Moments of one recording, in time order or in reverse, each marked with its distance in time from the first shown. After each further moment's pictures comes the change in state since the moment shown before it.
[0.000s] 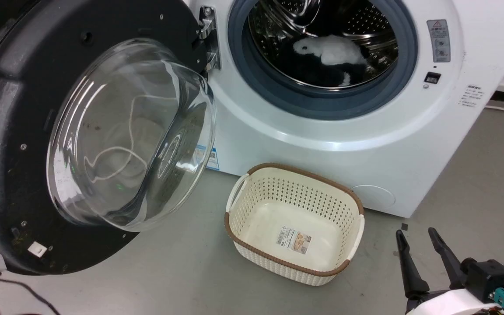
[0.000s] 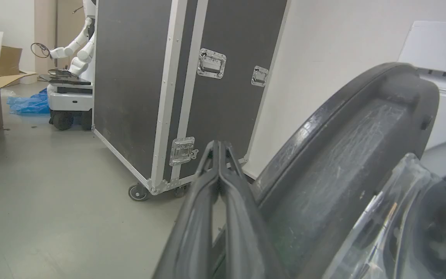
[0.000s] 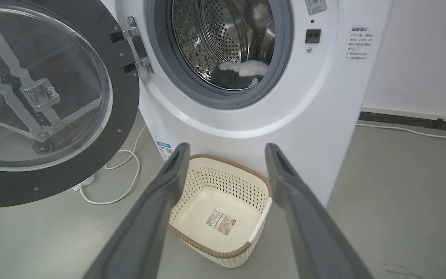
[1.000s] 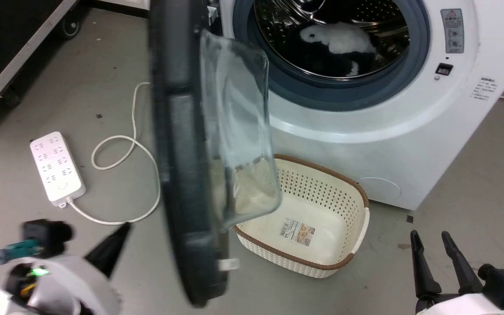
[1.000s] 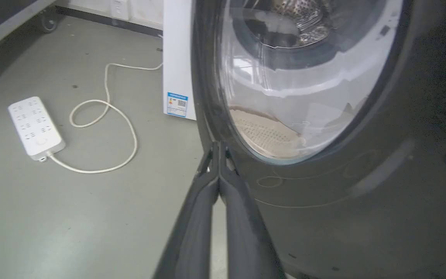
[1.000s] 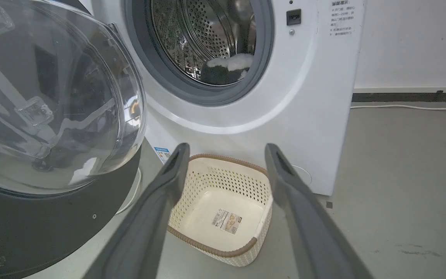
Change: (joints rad) left arm 0.166 0.379 -0.682 -0.053 -0.465 -0.056 0.396; right arm 0.001 0.000 -0.035 0.045 0.093 0.000 -0.062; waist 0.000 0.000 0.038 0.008
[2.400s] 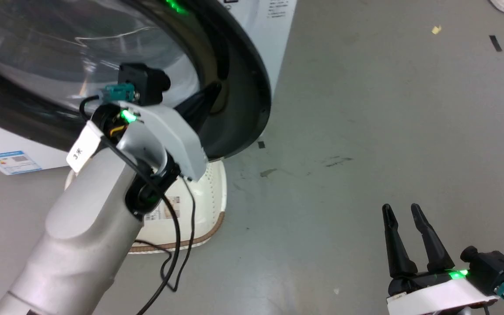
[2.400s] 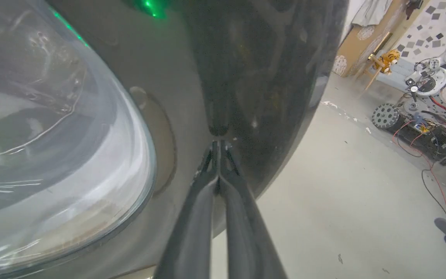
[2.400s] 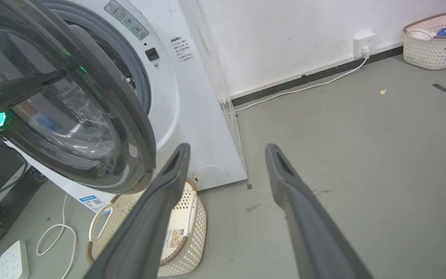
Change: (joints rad) left arm -0.797 -0.127 -0.473 0.489 -0.058 -0.022 -0.171; right arm -0.064 0.000 0.144 -0.045 0.160 0.000 -0.069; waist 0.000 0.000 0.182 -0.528
